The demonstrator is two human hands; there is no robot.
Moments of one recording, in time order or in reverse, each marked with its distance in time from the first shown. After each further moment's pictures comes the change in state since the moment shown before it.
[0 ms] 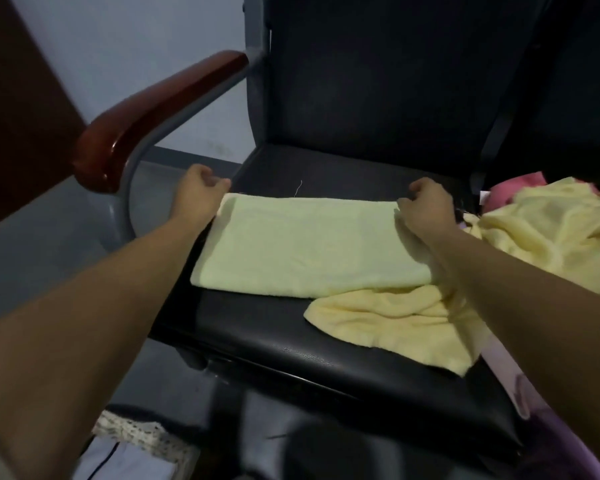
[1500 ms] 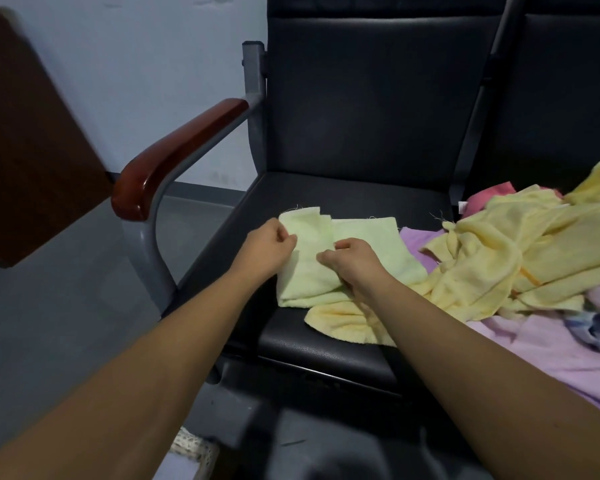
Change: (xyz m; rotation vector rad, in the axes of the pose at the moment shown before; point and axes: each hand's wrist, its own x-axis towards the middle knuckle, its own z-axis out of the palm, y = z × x) left_hand -0.115 0.060 0.022 0.134 -0.314 0.152; right_hand -0.112 -0.055 0.030 0.622 -0.437 0.262
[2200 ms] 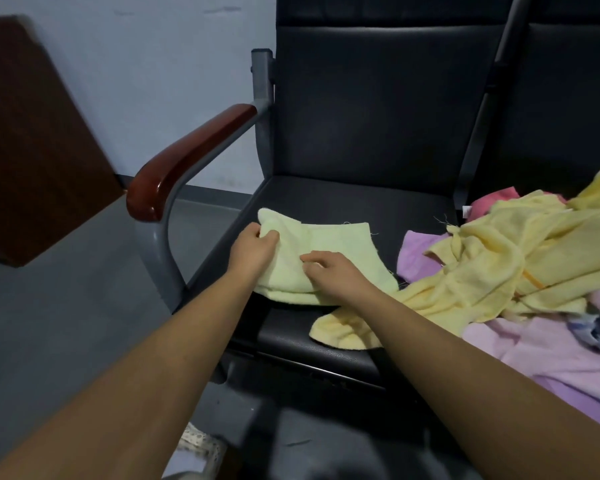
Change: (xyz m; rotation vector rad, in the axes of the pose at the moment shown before) left_hand -0.001 -0.015 -0.014 -0.272 0.145 -0.211; right_hand -0.026 -0.004 0.025 -0.409 -0.184 -0.278
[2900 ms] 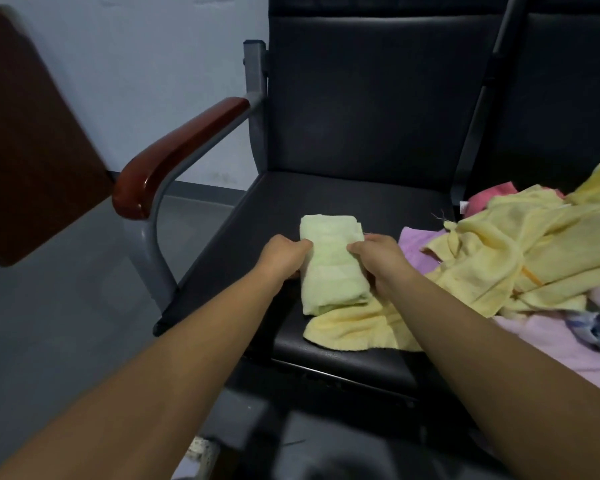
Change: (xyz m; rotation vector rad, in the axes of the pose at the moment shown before) left_hand -0.012 0.017 0.043 -0.060 -0.242 -0.182; right_hand 0.014 0.028 -0.055 0.518 0.288 0.328
